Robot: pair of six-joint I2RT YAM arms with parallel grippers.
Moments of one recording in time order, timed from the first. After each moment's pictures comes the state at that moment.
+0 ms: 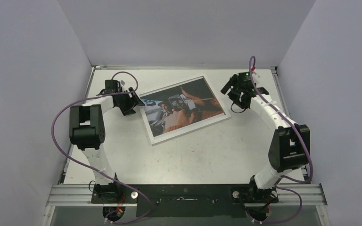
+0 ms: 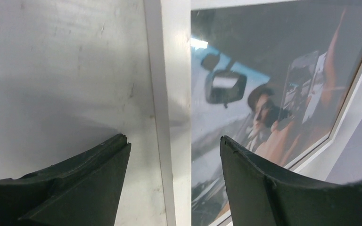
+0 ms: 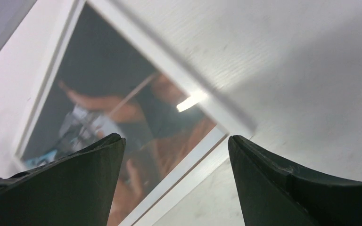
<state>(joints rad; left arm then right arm) 0.04 1.98 1.27 -0.27 0.44 -0.55 0.24 1.56 1.22 -0.46 0.10 0.84</state>
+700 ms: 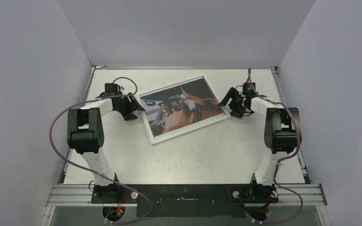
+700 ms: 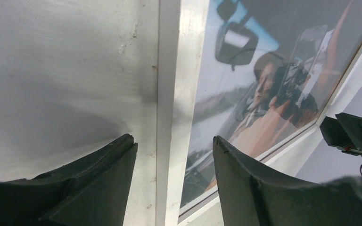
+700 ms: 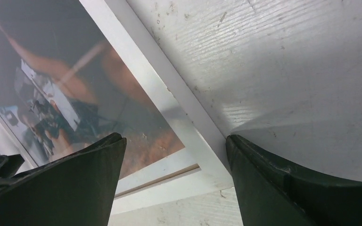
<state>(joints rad) 0.04 1.89 1.17 -0.36 0.45 -0.61 0.04 1.88 1.17 -0.26 -0.30 0.62</state>
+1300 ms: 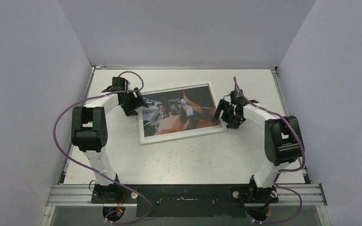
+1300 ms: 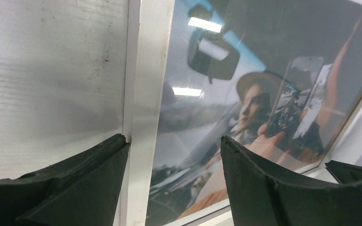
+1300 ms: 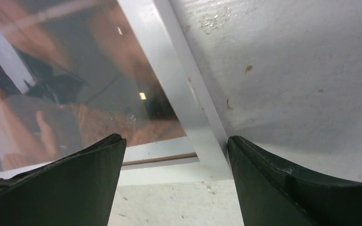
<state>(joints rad) -0.04 1.92 1.29 -0.42 0.33 -0.59 0.18 1.71 1.02 -0.40 -0.19 0.61</state>
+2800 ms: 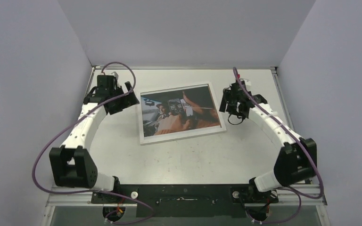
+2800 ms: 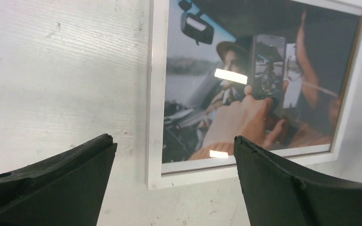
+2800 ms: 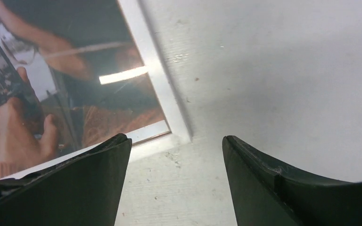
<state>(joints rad) -0.06 1.50 1.23 -0.62 0.12 -0.46 0.30 1.53 1.20 -0.66 0.17 0.43</state>
